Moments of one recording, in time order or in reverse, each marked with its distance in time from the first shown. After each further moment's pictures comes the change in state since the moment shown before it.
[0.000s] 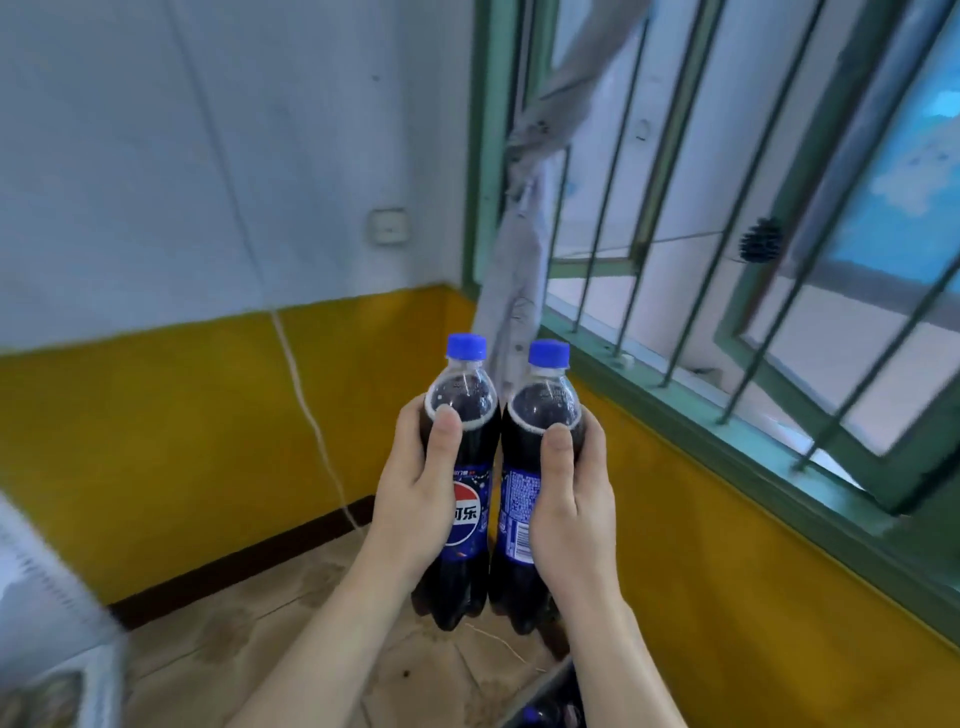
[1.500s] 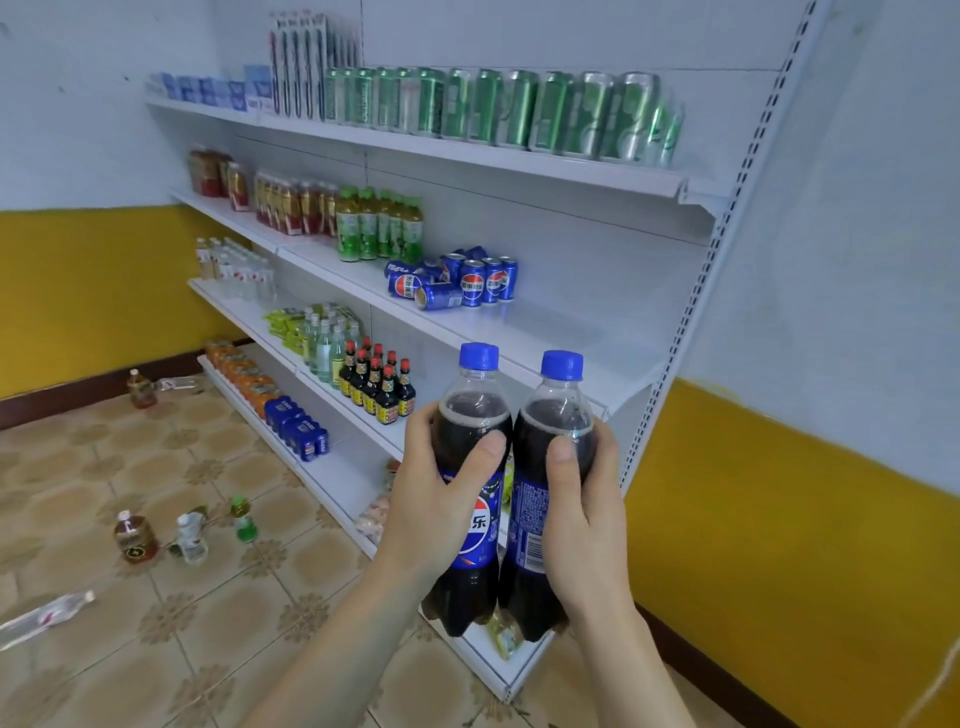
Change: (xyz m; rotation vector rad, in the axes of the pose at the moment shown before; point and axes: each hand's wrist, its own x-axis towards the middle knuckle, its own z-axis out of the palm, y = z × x) left_hand -0.254 0.137 -0.454 0.285 1.211 0.136; right_hand -0.310 -0.175 0.406 0.527 -1.260 -0.141
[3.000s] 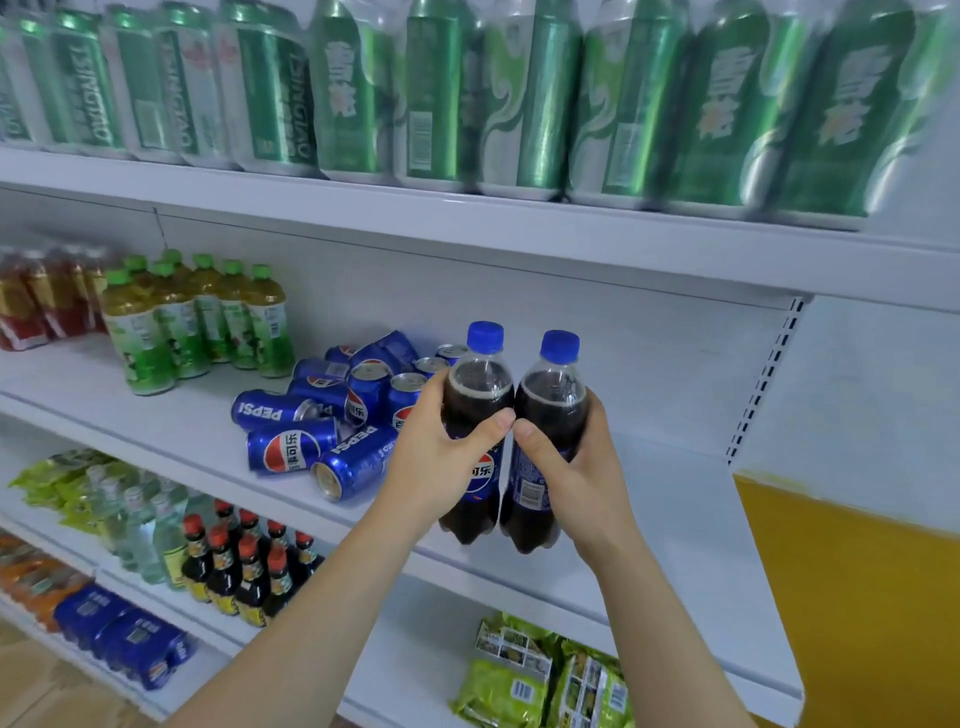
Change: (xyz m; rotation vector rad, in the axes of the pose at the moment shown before) left_hand 0.555 -0.128 0.009 0.190 -0.395 0.048; right_hand 0.462 0.183 0.157 0.007 0.169 0.069
